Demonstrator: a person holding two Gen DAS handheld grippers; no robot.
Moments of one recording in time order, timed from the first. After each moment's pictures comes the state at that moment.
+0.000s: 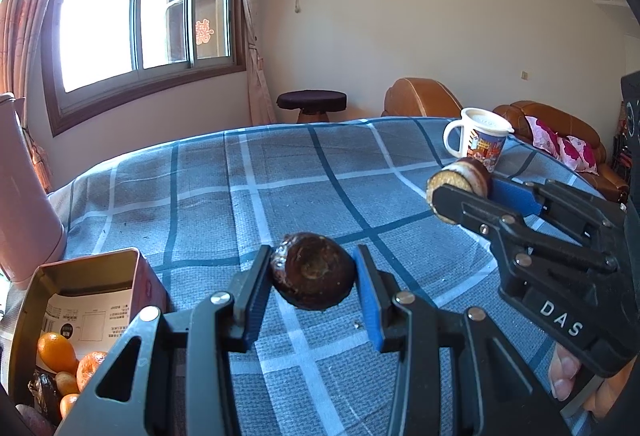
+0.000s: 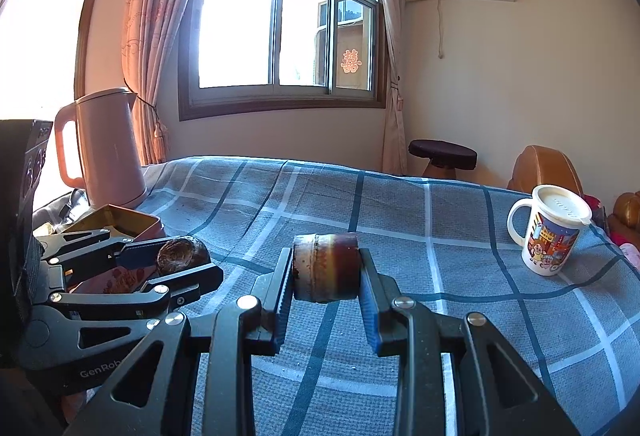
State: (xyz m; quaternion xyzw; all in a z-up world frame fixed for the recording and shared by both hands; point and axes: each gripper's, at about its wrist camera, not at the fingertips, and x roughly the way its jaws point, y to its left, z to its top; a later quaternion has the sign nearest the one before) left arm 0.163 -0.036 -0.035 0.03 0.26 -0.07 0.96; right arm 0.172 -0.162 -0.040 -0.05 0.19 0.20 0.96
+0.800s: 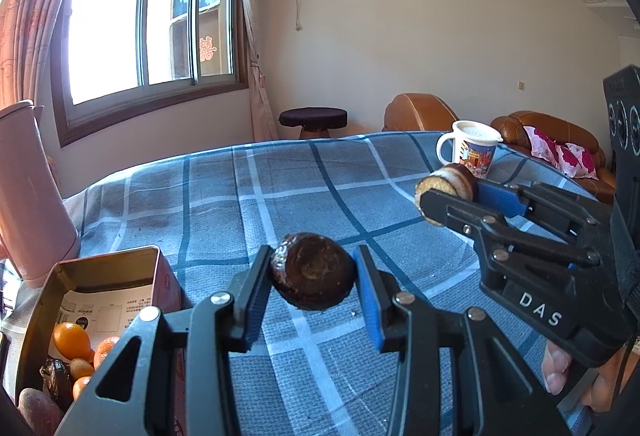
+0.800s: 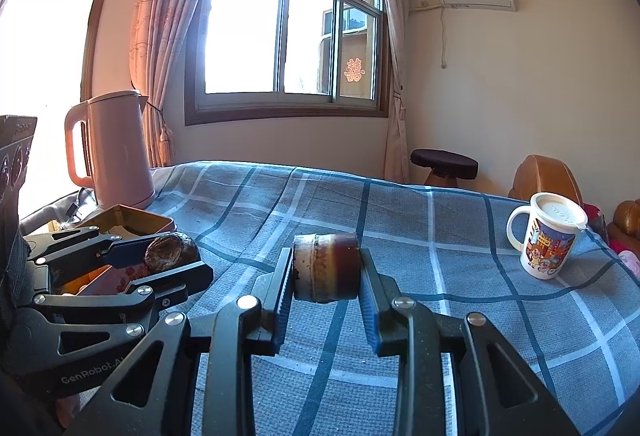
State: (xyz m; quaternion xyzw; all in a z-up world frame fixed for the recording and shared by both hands) left arm 0.133 -0.031 -0.028 0.03 0.23 -0.07 0.97; right arm 0.154 -0.158 -0.038 -0.05 0.17 0.21 0.96
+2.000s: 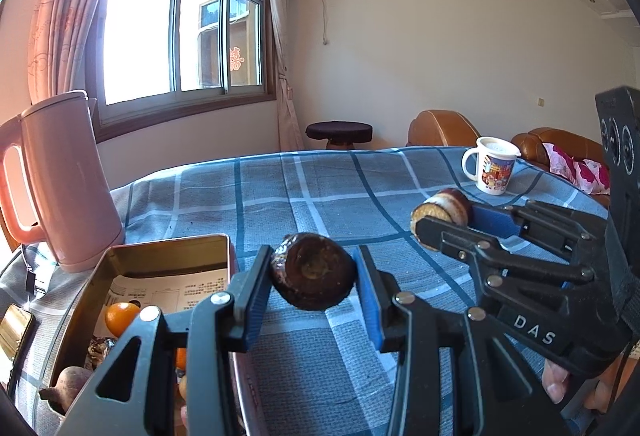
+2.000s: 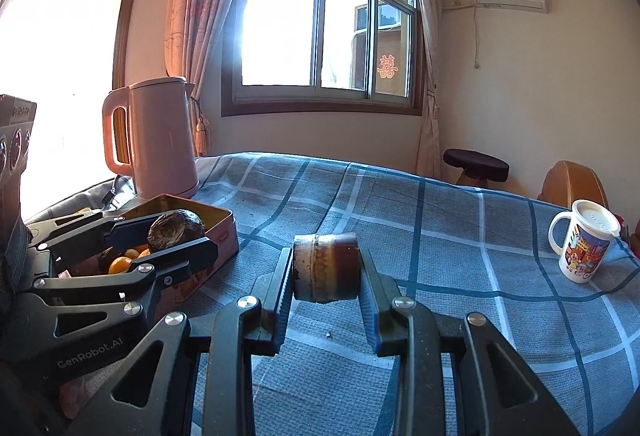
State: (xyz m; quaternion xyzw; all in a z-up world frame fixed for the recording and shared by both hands) left arm 0.097 0.009 -0.023 0.01 0.20 -0.02 0.98; right arm 0.134 -0.113 -0.040 -0.07 0.18 0.27 0.95
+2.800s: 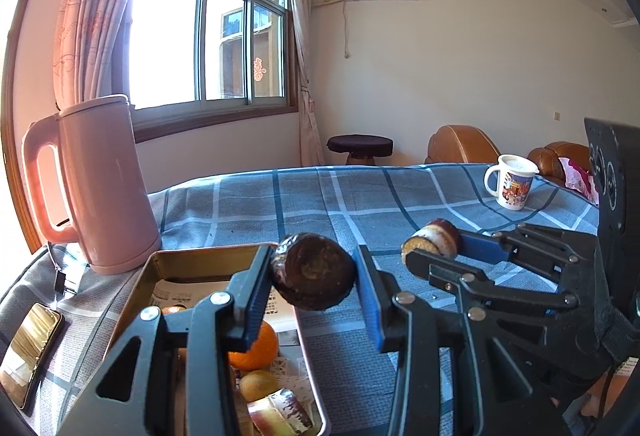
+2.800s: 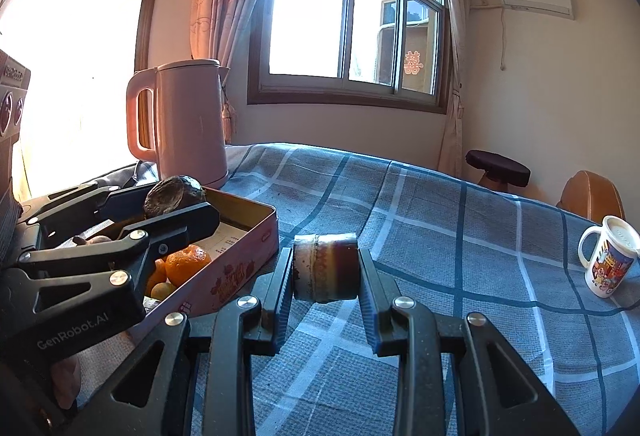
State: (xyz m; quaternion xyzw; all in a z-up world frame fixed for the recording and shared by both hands) left arm 0.079 0.044 -0.012 0.01 0.18 0.01 0.98; right arm 0.130 -0.071 -0.042 -0.09 0.19 0.30 0.93
